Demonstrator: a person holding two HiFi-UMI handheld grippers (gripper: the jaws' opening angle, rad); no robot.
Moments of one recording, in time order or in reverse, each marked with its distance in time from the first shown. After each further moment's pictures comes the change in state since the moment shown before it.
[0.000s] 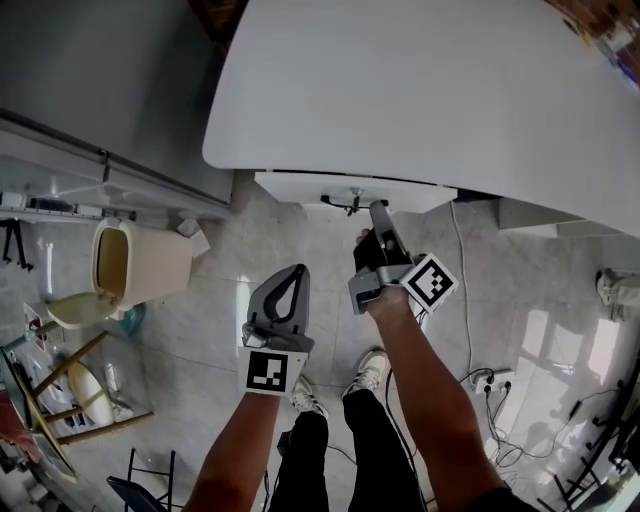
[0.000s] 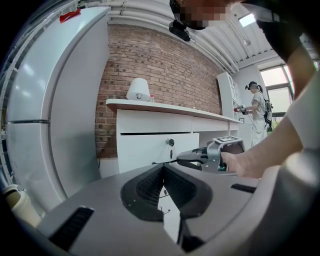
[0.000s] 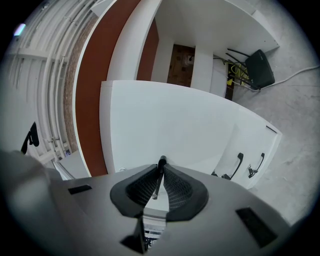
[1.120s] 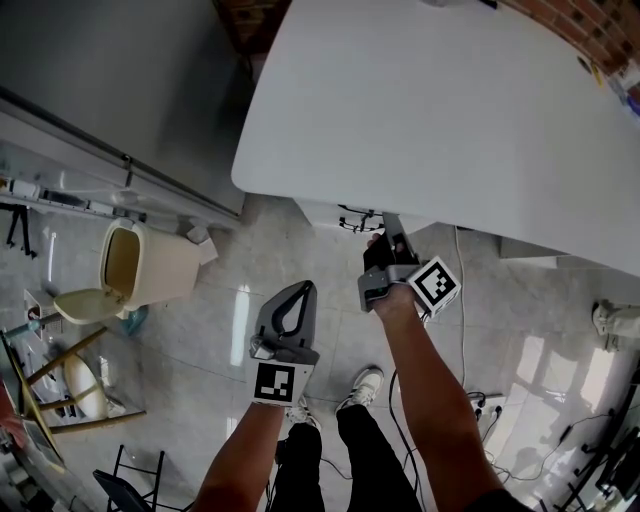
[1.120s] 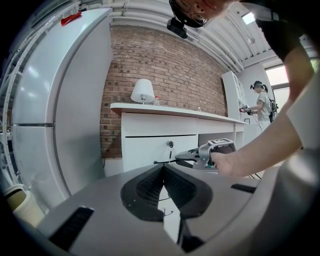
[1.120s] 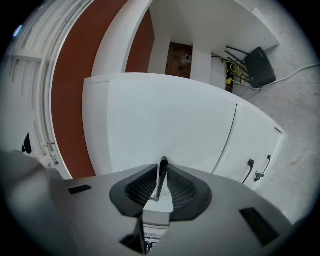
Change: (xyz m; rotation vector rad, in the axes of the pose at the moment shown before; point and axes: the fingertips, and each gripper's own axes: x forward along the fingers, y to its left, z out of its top) left arm 0.001 0.010 0.014 -0.017 -0.012 0.054; right arm 0.038 -0.003 0.019 0.038 -0.018 -0.017
